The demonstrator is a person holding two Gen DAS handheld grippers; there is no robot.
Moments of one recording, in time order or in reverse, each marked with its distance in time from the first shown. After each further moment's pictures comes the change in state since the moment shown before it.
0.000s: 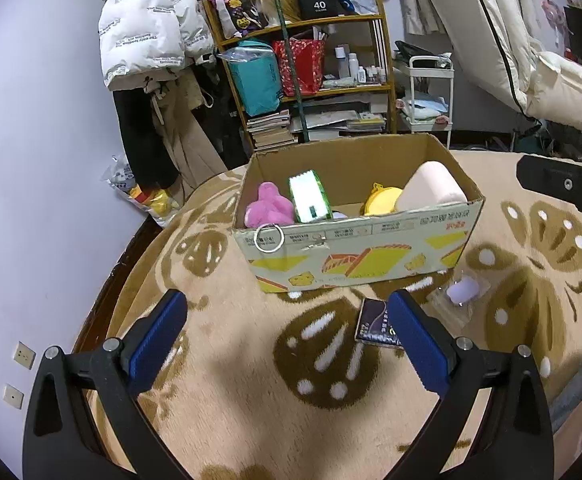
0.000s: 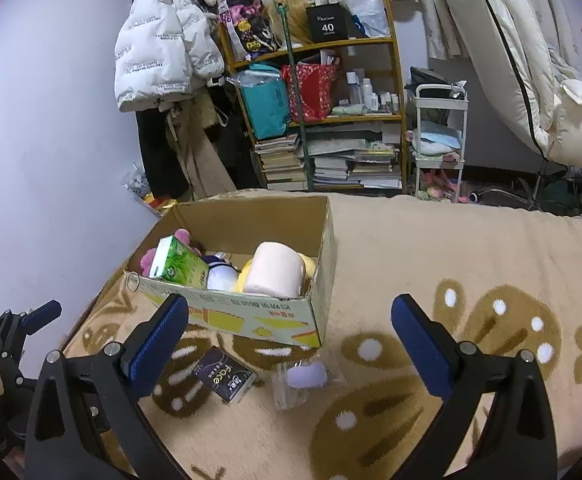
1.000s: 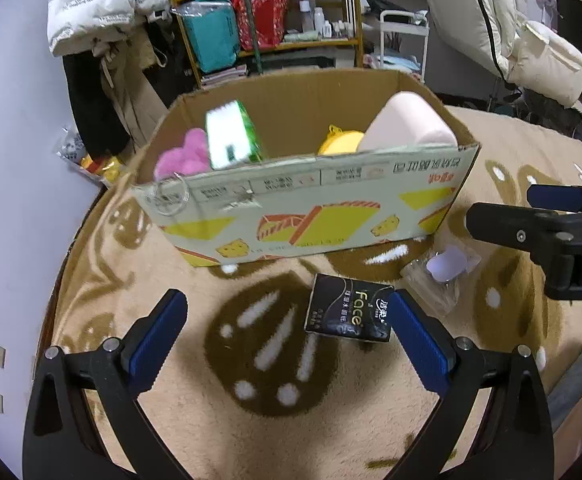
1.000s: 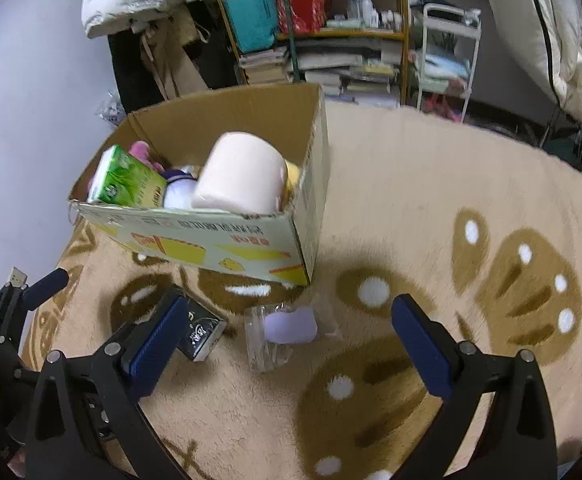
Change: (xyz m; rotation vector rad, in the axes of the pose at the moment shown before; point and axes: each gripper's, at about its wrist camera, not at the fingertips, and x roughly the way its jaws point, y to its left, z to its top) left arm 0.071 -0.035 -0.009 0.027 0.157 -0.138; right arm 0.077 -0.014 -0.025 0.004 0.314 -0.039
